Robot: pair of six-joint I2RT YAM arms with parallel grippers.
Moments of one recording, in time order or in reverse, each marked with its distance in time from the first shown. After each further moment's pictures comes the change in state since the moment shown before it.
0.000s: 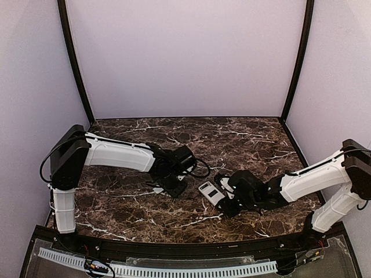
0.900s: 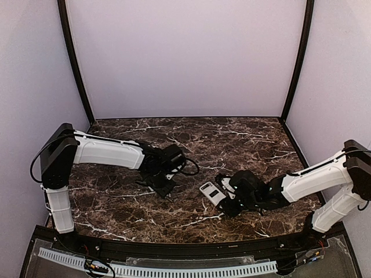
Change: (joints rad) left arm 0.046 -0.079 -0.086 -0.070 -0.031 -0.002; right arm -0.002 -0.017 -0.010 -0.008 0.002 0.000
